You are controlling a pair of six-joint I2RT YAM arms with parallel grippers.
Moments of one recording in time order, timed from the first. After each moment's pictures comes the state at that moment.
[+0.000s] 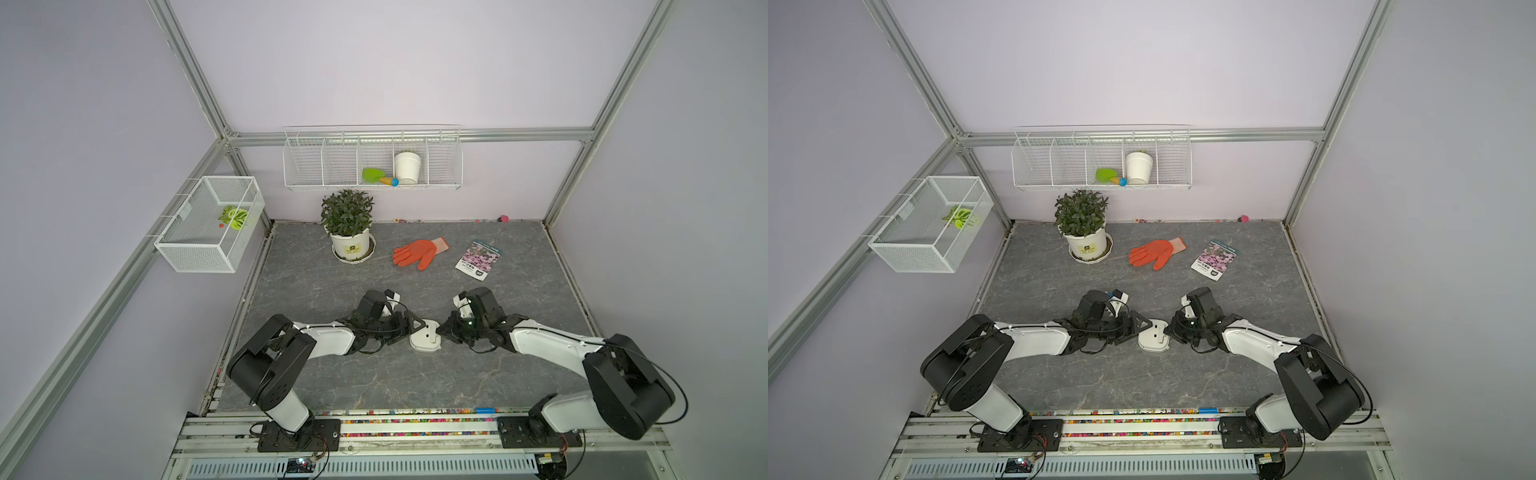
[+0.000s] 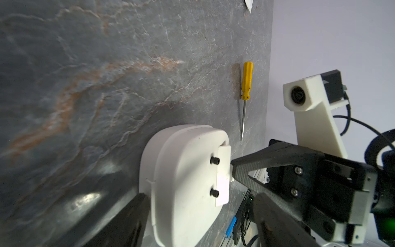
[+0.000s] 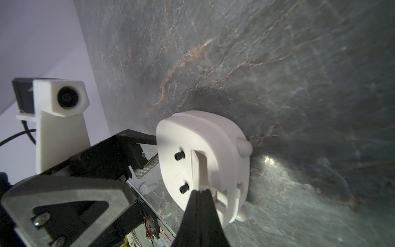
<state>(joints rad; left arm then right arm) -0.70 1.63 0.62 0.35 0.57 -0.96 0.54 1.42 0.62 -0.09 -0.47 0.94</state>
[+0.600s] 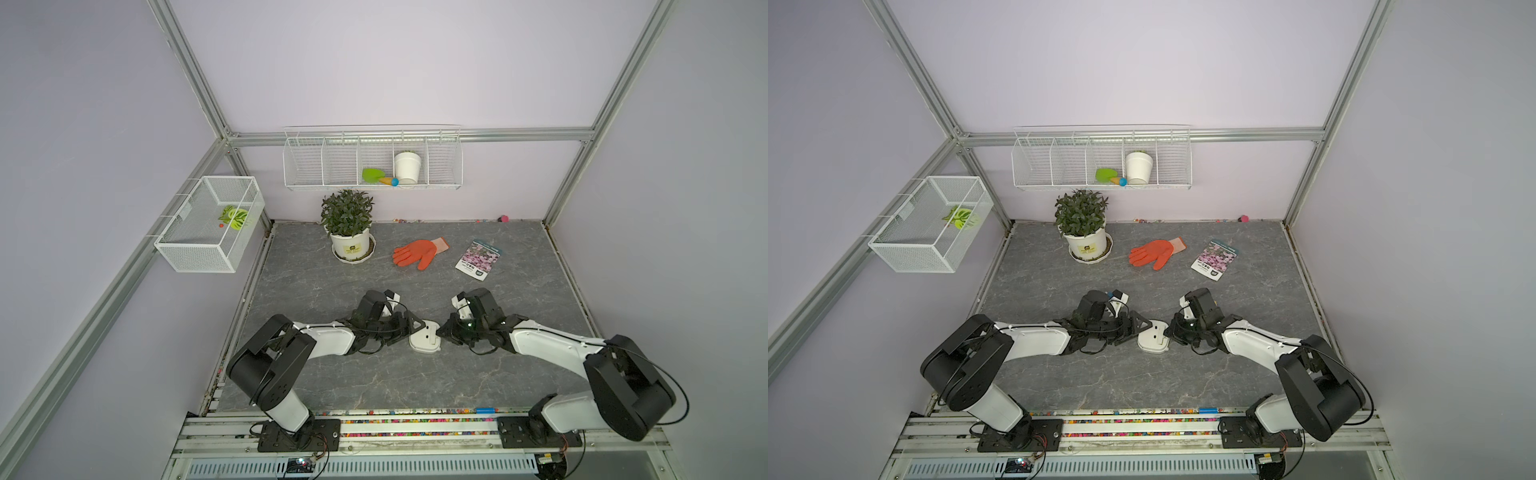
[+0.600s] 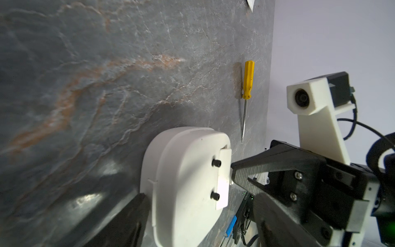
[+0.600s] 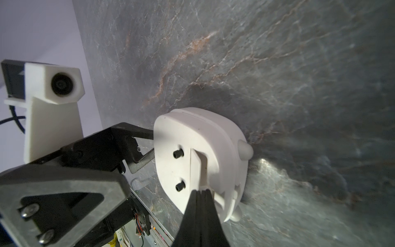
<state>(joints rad) -0.70 1.63 0.62 0.34 0.57 -0.96 0.55 1.42 0.62 -0.12 -0.46 0.88</state>
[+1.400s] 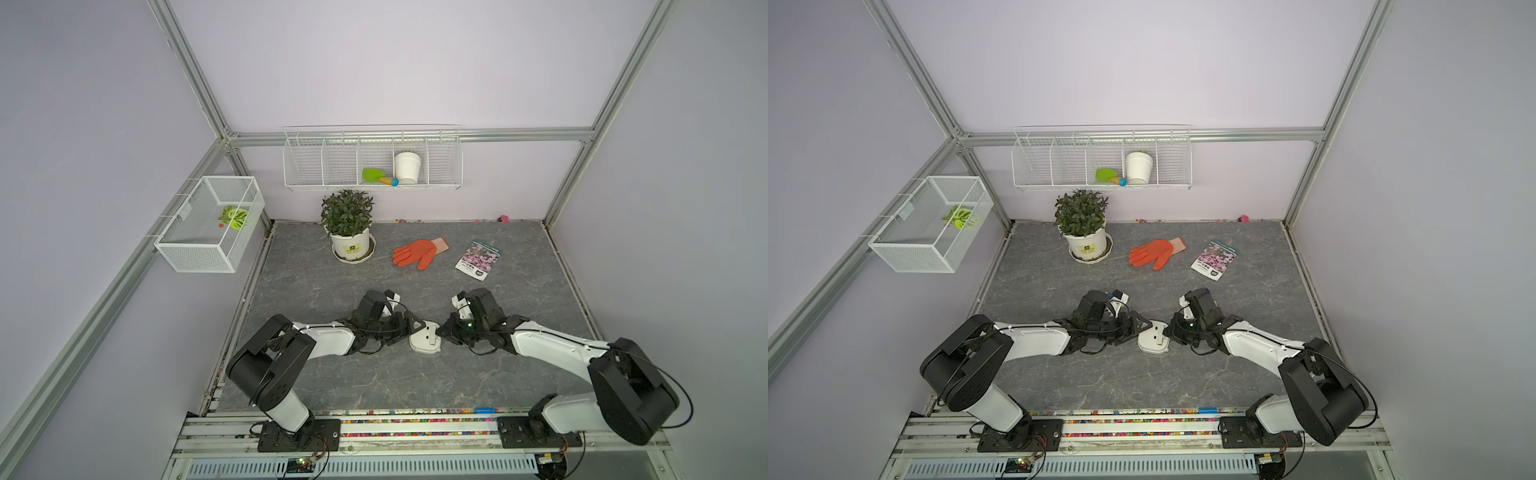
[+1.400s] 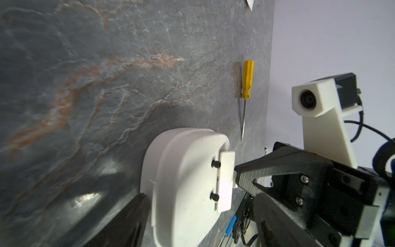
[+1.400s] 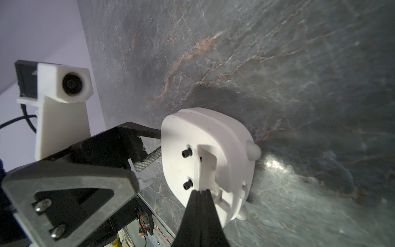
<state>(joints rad) -0.70 1.63 0.62 0.34 0.57 -0.96 0.56 1.39 0.62 -0.12 -0.45 0.91</state>
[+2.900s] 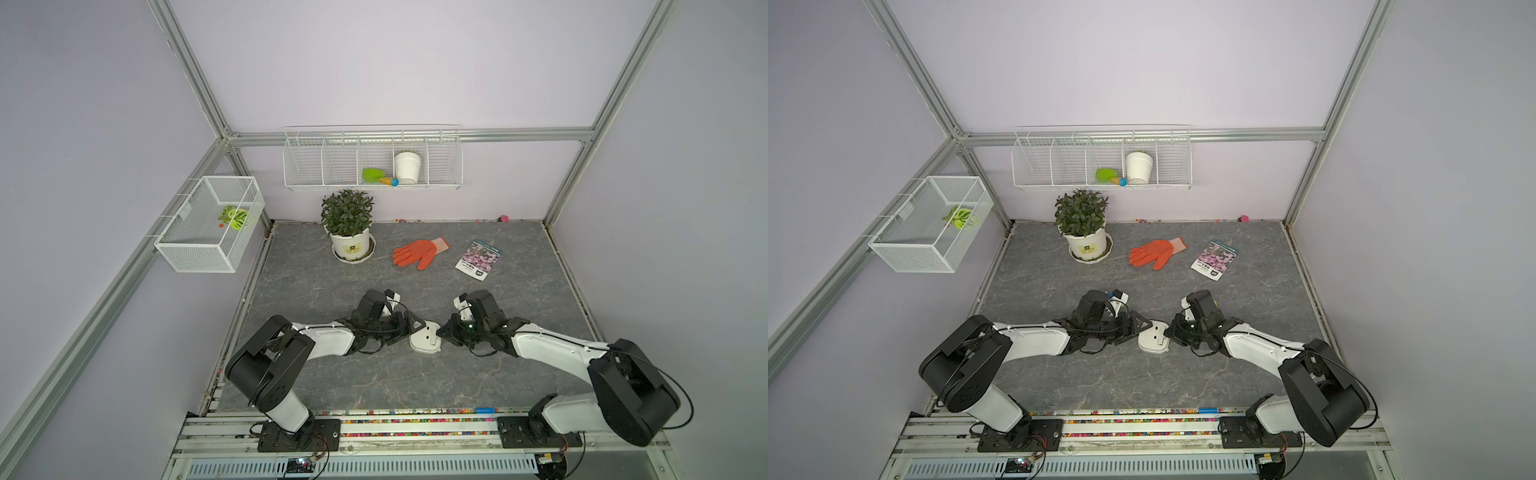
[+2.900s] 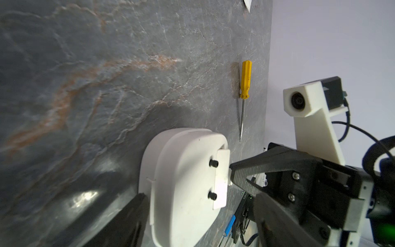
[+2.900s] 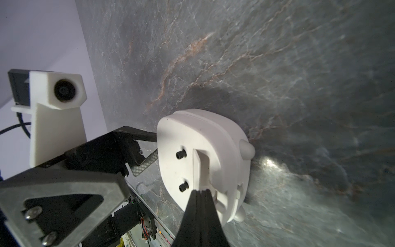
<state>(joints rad) -0.70 1.62 0.62 0.34 0.57 -0.96 0.56 1.39 0.59 -0.08 -0.44 0.95</state>
